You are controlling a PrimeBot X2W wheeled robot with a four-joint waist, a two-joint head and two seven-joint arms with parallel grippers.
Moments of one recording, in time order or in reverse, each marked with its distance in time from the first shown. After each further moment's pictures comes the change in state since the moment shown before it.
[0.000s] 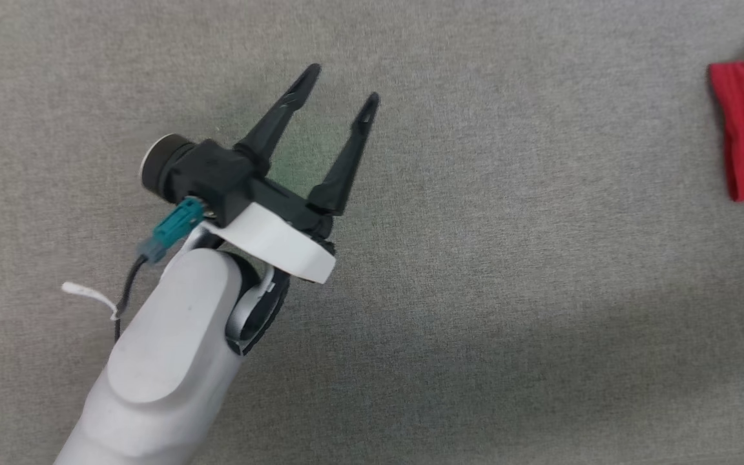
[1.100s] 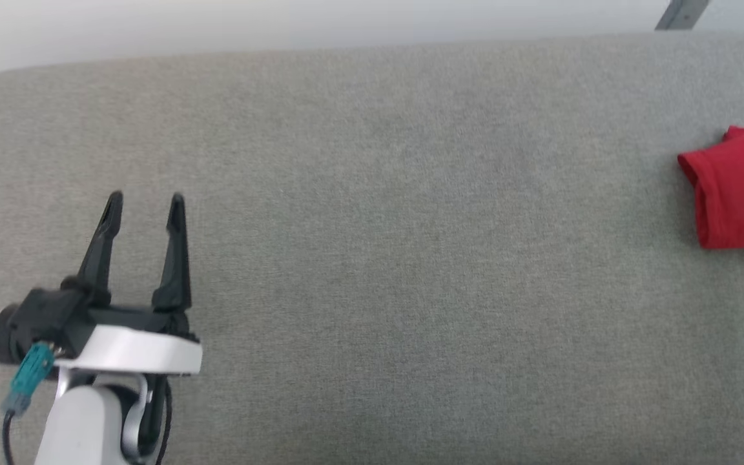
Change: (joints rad) left arm 0.430 -0.065 0.484 -0.171 0.179 0.000 0.000; right arm 0.436 0.177 -0.235 -0.479 0.034 0.000 -0.274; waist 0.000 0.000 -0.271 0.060
